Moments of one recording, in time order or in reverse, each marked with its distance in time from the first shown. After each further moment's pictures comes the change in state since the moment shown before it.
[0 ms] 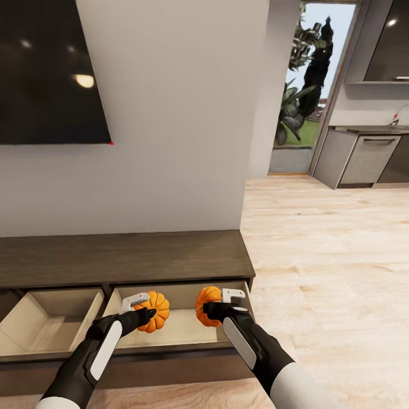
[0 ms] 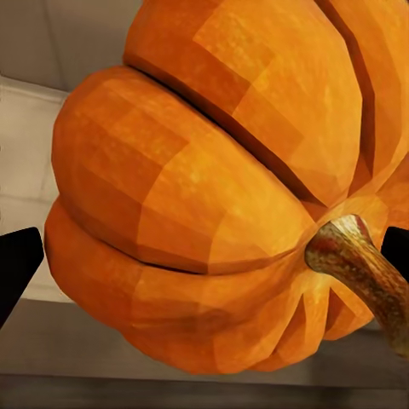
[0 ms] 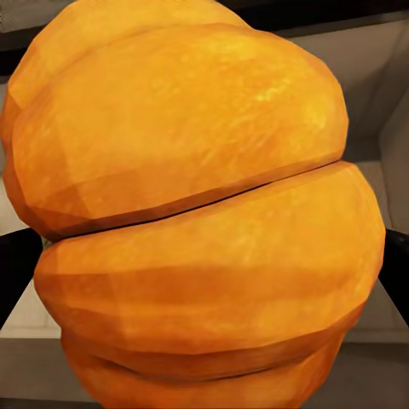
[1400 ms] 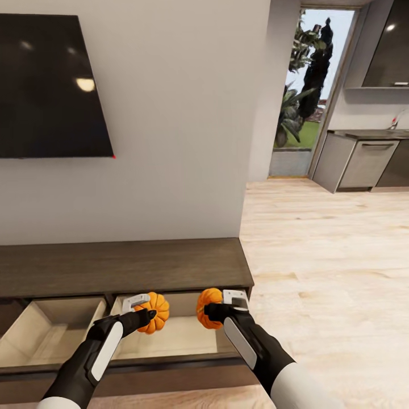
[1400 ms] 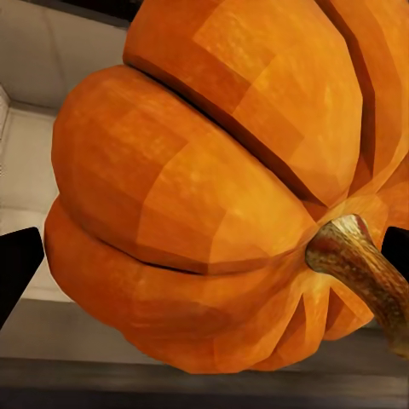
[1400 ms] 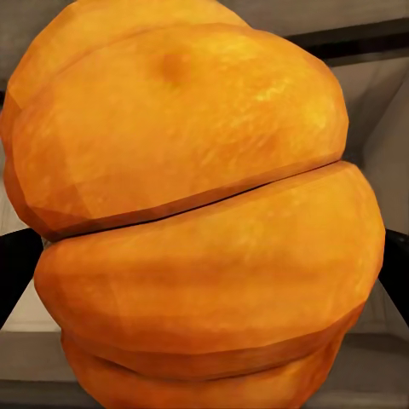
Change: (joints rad) left arm -0.001 -0.001 -0.006 0.010 -0.014 -0.004 0.003; right arm 0.000 -0.002 -0.006 0.005 0.000 0.022 -0.010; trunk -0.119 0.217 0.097
